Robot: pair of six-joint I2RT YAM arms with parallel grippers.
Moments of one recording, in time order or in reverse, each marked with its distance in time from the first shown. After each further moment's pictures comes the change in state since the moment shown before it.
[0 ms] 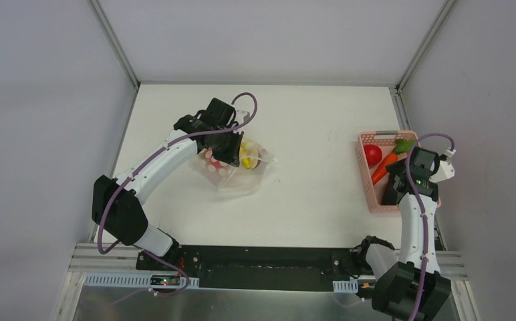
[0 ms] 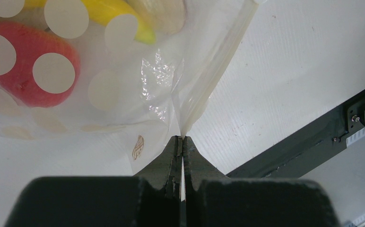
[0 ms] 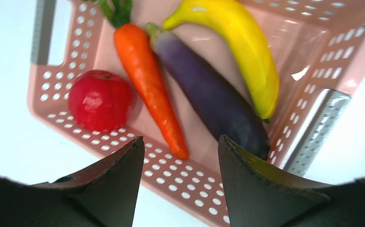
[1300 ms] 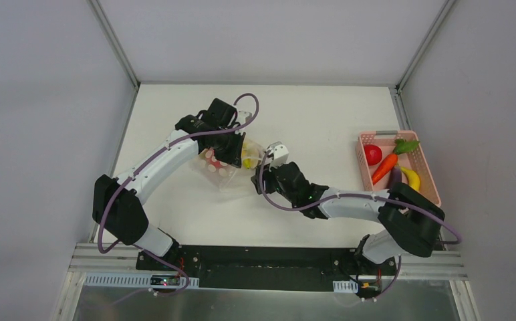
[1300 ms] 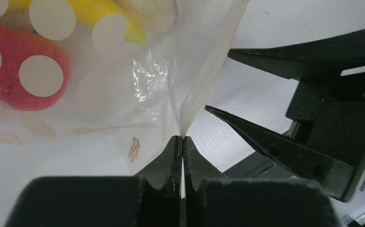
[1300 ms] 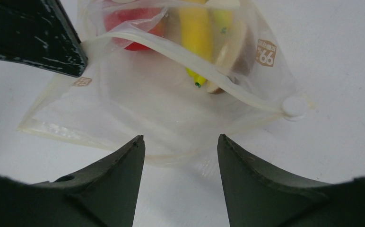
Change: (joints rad) left arm -0.013 0.005 0.003 0.000 0.014 0.001; right arm 1.347 0.531 -0.060 1.013 0.003 -0.456
